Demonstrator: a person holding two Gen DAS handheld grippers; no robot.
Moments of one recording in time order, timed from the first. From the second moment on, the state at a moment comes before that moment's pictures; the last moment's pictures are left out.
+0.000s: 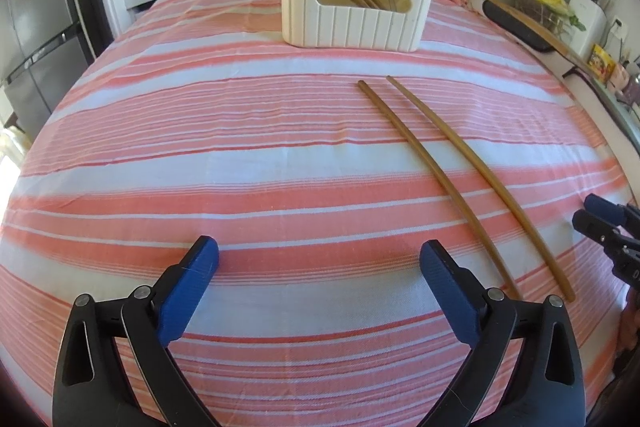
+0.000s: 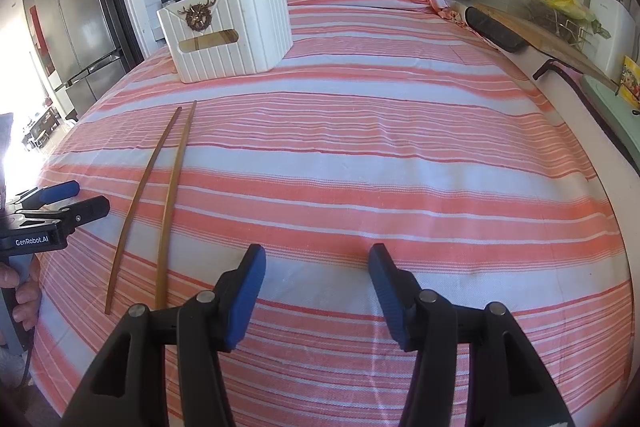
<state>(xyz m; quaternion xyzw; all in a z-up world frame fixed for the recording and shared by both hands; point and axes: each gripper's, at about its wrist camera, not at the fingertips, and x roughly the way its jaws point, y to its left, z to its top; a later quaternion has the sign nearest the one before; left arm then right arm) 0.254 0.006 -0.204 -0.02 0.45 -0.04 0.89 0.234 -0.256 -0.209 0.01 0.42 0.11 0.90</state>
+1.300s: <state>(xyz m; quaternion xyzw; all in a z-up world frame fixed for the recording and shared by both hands) 0.271 -0.050 -0.197 0.00 0.44 -0.04 0.90 0.235 -0.263 -0.209 0.03 0.42 0.12 0.90</state>
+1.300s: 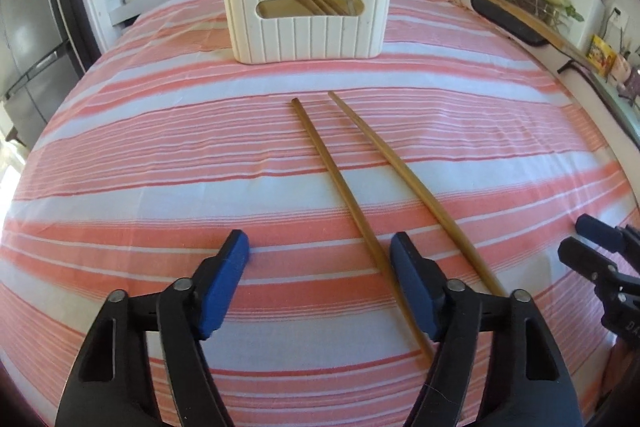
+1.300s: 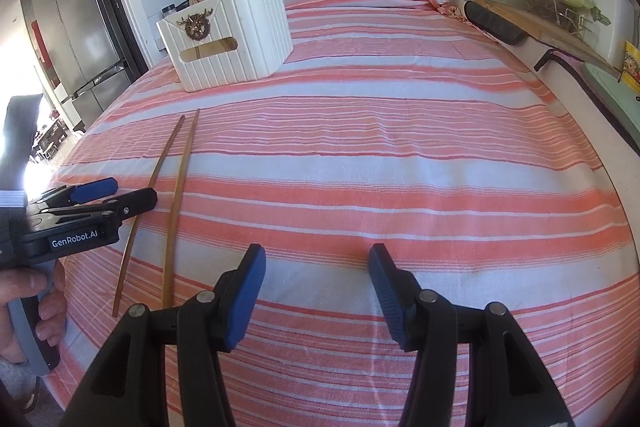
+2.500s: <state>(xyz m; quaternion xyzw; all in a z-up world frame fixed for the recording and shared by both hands) 0.241 0.004 -0.196 -0.05 0.45 -0.07 0.89 0.250 -0.180 -0.202 -0.06 0.44 0.16 0.88</state>
